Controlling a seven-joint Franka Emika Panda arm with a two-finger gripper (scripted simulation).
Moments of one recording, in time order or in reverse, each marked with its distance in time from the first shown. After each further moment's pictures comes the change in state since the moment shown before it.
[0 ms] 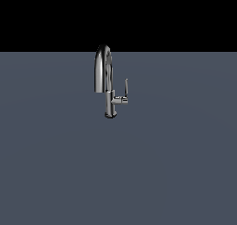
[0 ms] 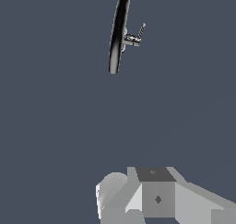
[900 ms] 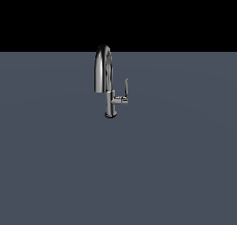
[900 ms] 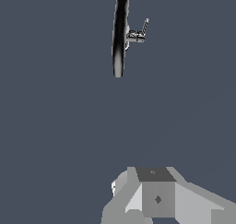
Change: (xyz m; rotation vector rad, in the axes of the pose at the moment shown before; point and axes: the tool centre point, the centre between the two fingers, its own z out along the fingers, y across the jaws) arm 0.034 -0.002 0.004 0.083 -0.072 0.083
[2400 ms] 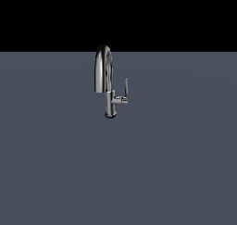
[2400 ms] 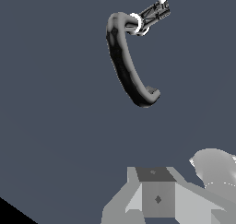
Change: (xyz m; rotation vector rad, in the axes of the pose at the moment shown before) arm 0.175 0.014 0.050 0.457 -0.397 0.452
